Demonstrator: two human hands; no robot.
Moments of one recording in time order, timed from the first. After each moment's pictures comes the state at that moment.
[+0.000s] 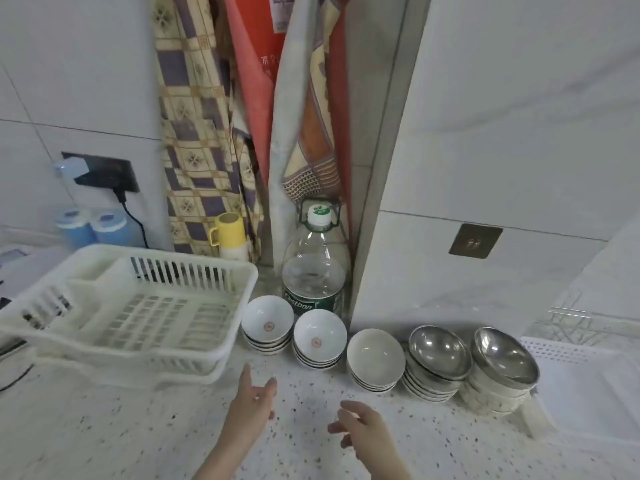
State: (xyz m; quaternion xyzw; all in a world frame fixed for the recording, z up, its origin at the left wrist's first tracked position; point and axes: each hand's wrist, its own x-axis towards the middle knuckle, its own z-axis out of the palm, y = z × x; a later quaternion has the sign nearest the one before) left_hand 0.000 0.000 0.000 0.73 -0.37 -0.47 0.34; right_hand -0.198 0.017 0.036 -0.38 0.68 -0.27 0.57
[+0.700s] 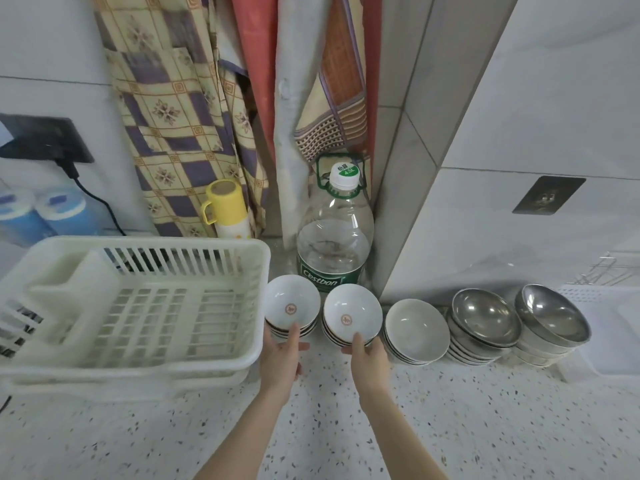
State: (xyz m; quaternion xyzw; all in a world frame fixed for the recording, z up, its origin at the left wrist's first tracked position) left_hand 0.032 -0.081 -0.022 0.66 -0.31 -0.51 0.45; right_hand -0.104 -0.064 -0.005 -0.29 0.76 -0.39 0.43
